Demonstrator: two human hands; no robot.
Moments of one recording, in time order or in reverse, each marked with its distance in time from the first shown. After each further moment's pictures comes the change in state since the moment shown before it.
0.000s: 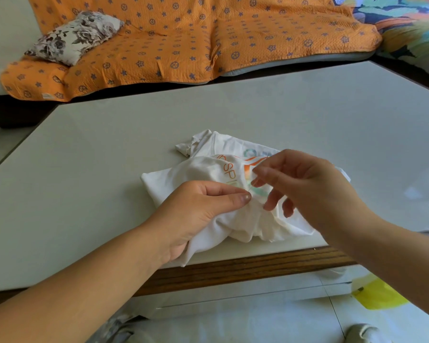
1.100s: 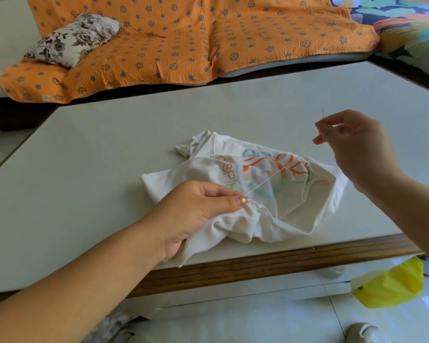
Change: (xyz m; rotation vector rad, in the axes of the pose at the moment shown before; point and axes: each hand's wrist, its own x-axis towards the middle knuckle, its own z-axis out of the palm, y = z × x) left_hand -0.002 0.003 -0.004 0.065 -0.004 -0.033; right_hand 0.055 0.015 -0.065 -0.370 0.482 -0.065
